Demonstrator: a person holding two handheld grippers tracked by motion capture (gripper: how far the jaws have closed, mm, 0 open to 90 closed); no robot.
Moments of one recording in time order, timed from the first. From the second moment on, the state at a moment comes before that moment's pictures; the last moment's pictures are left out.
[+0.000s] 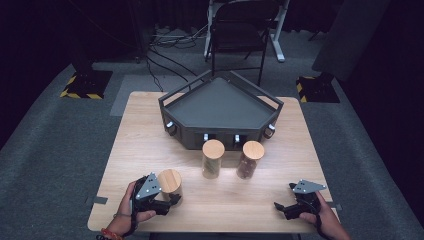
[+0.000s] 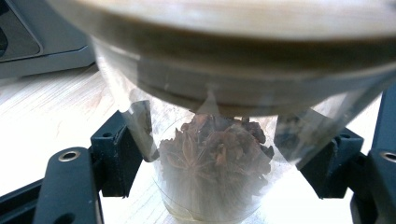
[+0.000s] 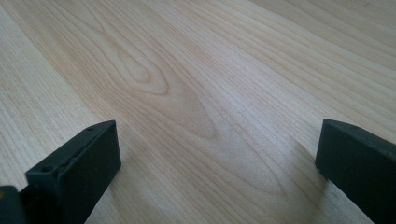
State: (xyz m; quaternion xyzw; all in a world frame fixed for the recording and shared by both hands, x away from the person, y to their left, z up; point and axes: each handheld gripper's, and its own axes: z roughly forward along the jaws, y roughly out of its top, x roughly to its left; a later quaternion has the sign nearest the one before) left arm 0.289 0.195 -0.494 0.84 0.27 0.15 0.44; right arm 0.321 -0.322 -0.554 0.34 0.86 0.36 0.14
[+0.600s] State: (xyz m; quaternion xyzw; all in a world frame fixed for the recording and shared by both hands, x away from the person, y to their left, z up) left arm 0.301 0.195 -0.481 0.83 0.29 0.16 0.44; right arm 0.321 -0.322 -0.554 0.34 0.86 0.36 0.14
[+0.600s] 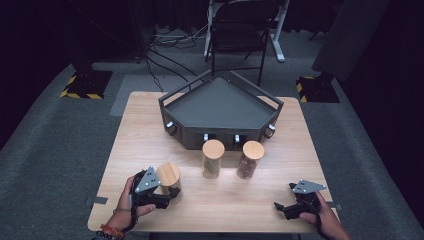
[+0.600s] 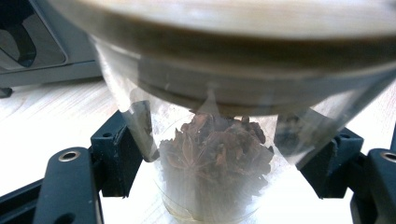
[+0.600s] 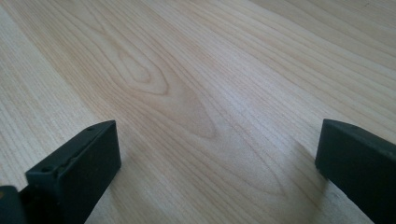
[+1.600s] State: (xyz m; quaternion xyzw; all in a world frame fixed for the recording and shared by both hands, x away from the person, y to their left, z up) left arm 0.341 0.176 -0.445 0.82 0.31 0.18 0.45; right arm 0.321 -0.322 -0.554 0.34 0.86 0.36 0.14
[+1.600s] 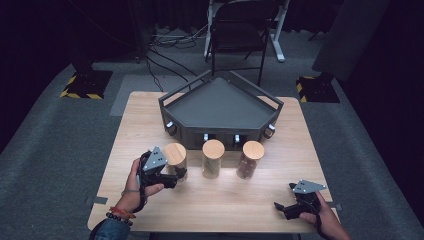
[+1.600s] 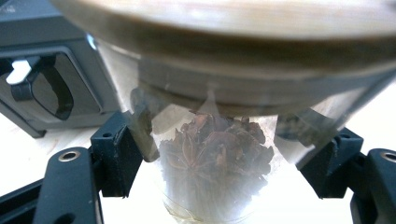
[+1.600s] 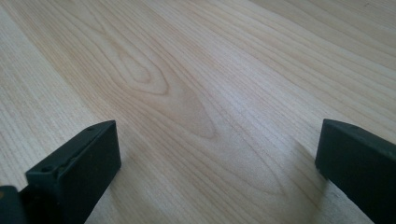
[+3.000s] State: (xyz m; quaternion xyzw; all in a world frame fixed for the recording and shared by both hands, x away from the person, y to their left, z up) left arm 0.399 0.157 -0.366 0.78 0.35 0.22 0.48; right arm 0.321 -0.322 -0.554 0.34 0.86 0.36 0.14
